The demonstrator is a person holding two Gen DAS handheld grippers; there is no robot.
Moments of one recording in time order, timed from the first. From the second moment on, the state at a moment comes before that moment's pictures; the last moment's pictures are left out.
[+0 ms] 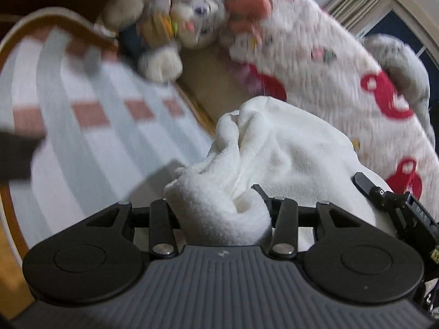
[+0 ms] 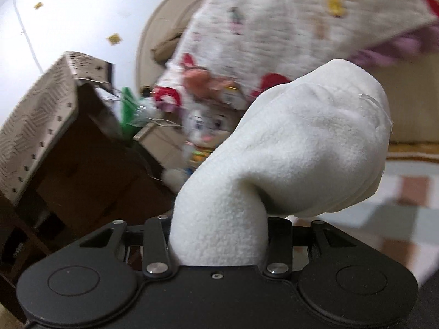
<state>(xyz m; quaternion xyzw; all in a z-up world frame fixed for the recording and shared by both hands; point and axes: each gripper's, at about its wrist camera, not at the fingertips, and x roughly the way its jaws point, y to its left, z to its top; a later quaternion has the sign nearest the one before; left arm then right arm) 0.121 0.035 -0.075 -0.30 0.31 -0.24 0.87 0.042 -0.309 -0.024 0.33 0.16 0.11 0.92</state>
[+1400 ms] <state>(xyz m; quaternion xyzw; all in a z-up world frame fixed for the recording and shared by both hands) 0.289 0.067 -0.136 -0.22 0.31 -0.10 0.92 0.200 -0.235 -0.179 0.39 0.30 0.06 0.87</state>
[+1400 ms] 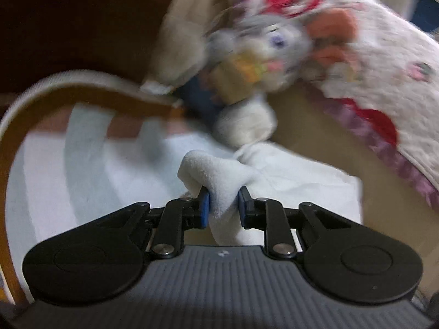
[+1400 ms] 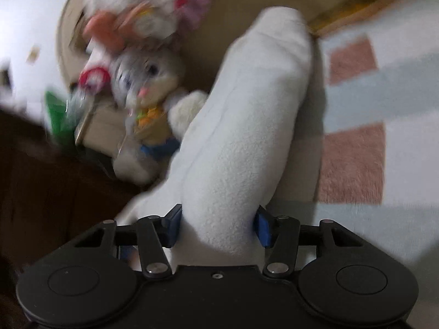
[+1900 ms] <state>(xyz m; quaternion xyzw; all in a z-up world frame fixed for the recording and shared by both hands) 0.267 0.077 -0.115 -0.19 0.31 -0.03 0.93 0.200 -0.247 -0.166 0.39 0.43 0.09 0.81</state>
